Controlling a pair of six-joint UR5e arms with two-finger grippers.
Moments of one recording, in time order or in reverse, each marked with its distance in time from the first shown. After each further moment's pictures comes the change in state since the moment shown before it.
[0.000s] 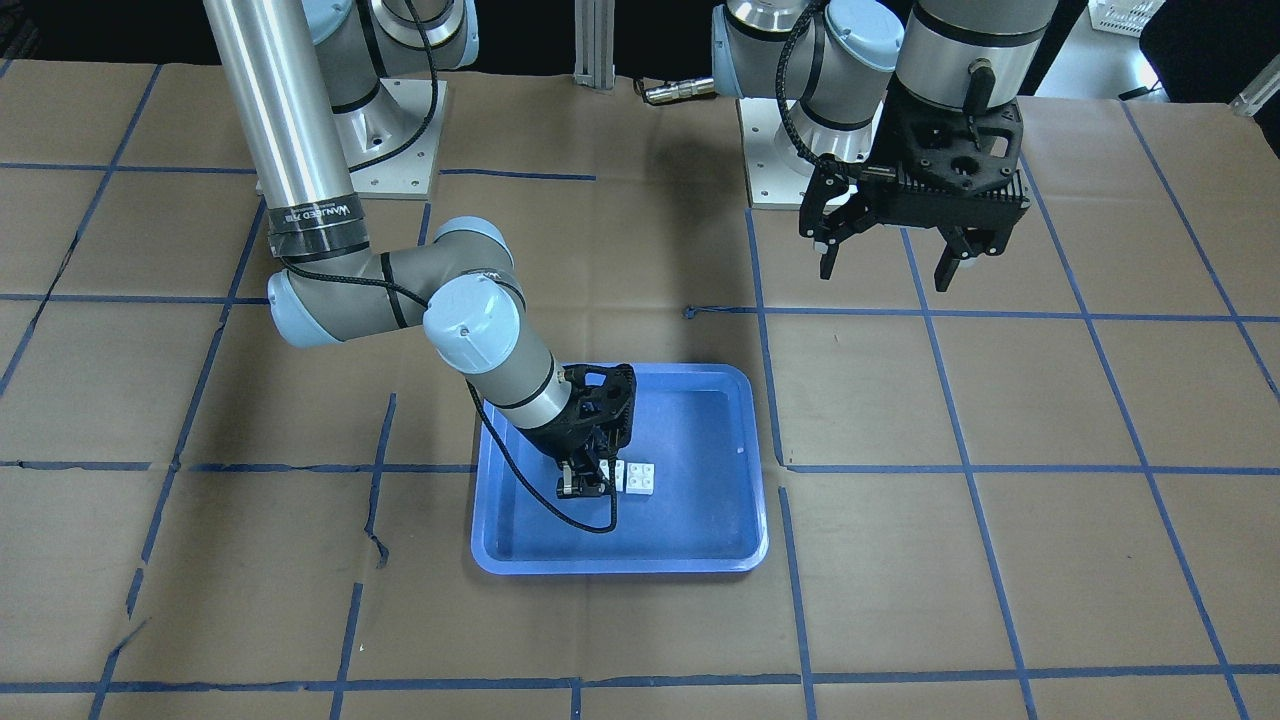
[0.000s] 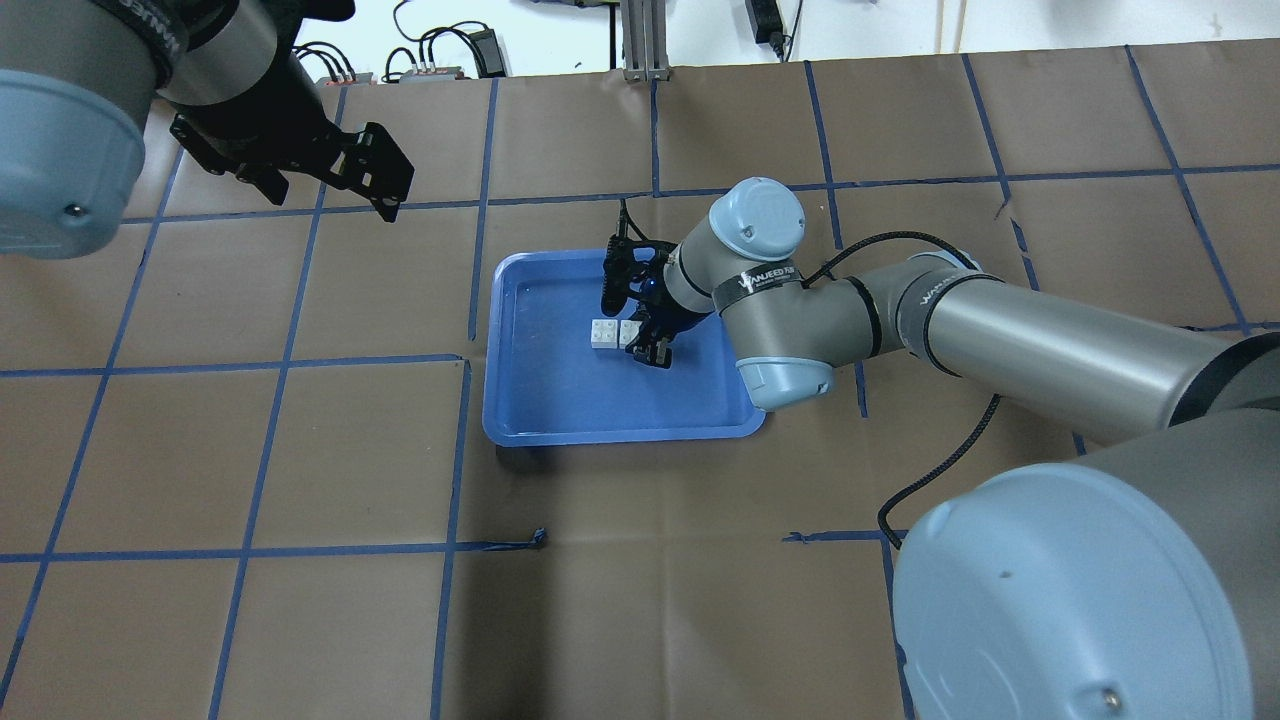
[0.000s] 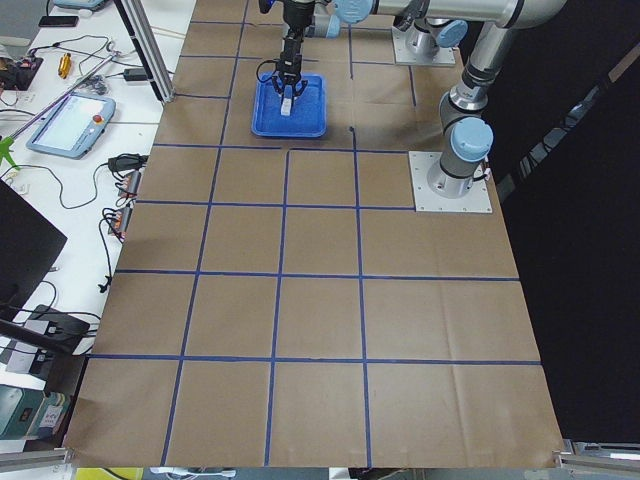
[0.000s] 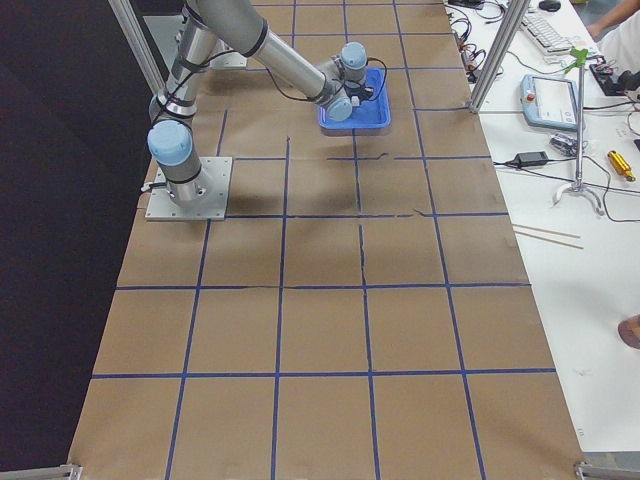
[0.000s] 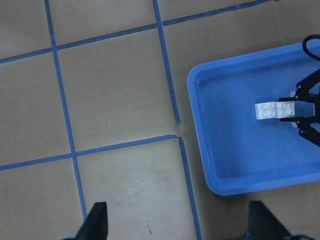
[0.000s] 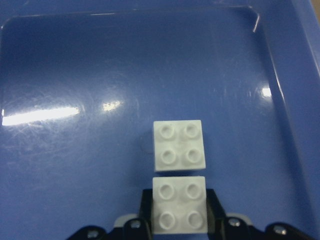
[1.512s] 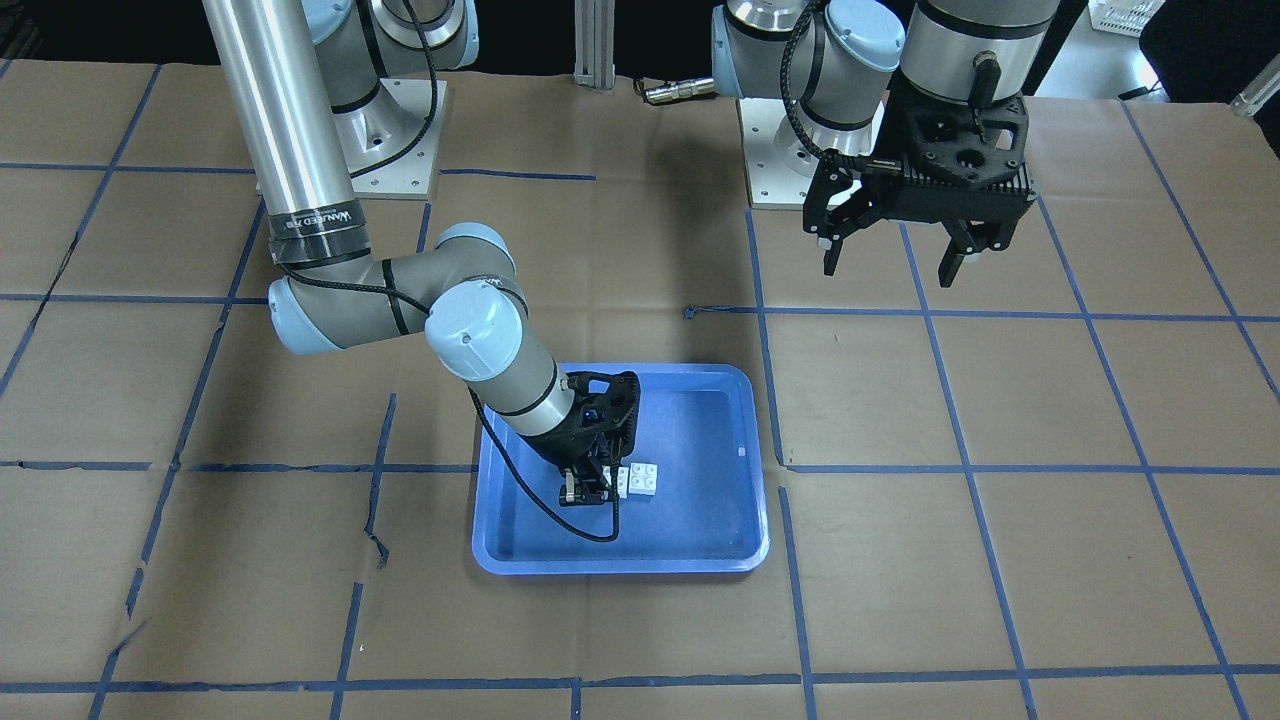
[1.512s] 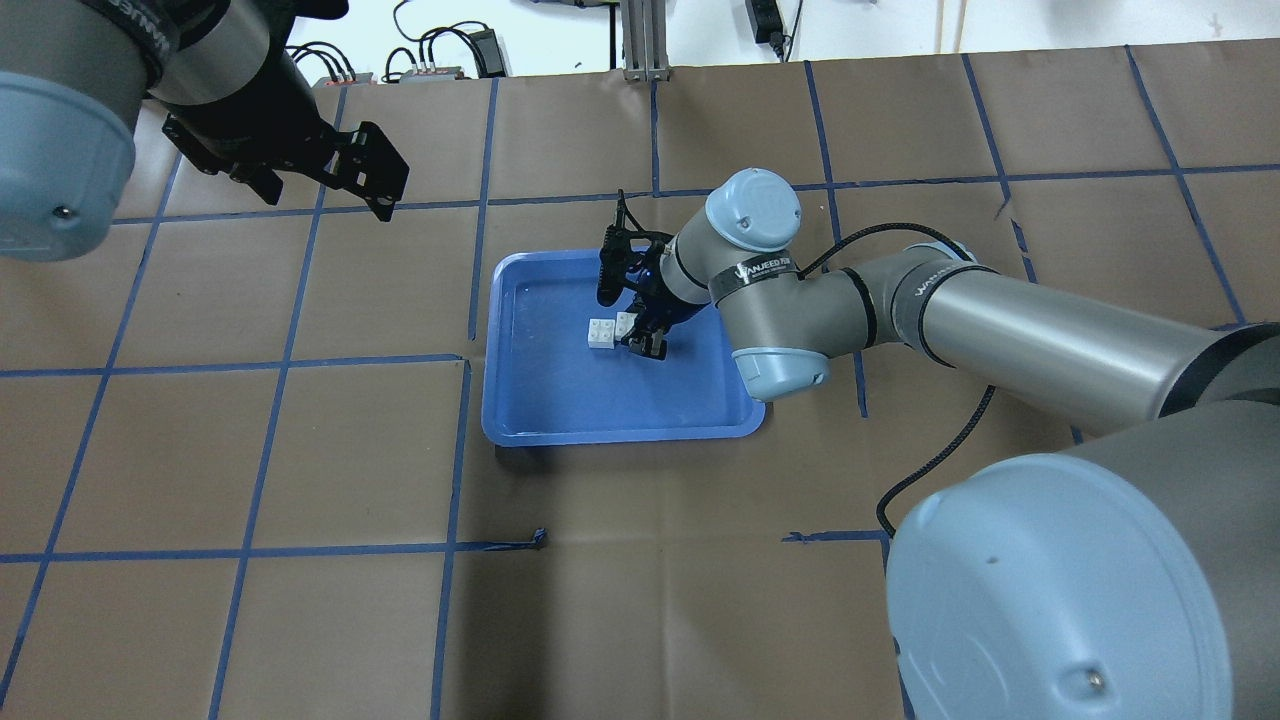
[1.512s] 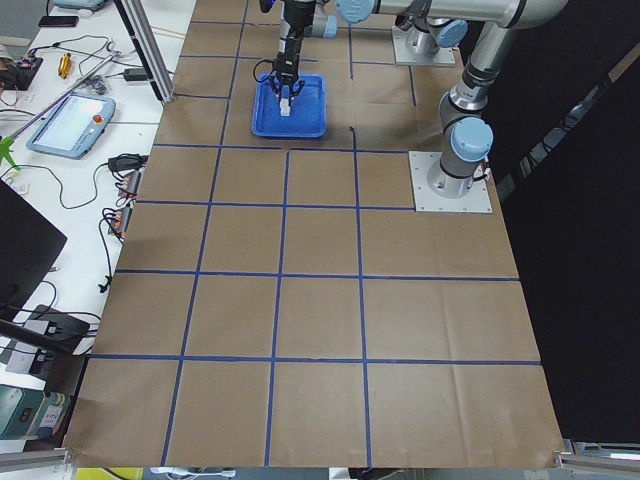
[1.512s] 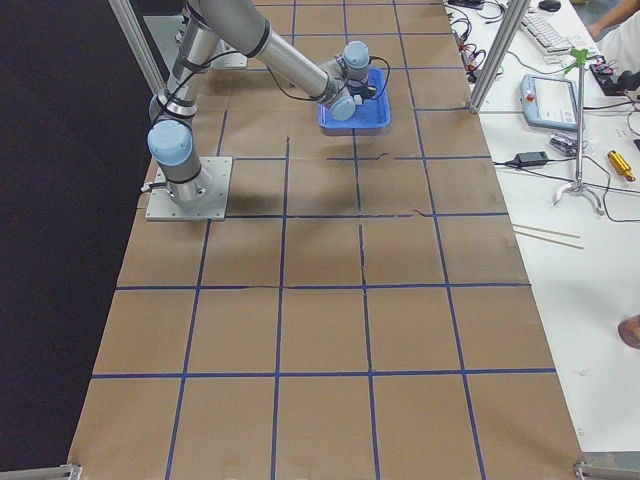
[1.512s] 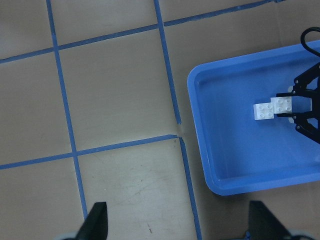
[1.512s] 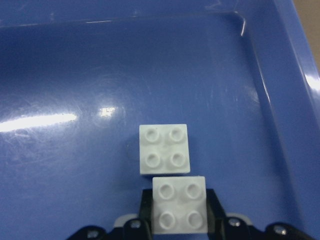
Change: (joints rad) left arm 0.003 0.007 -0.001 -0.003 0.002 0.000; right arm 0.001 0.012 -0.027 0.009 0.003 0.022
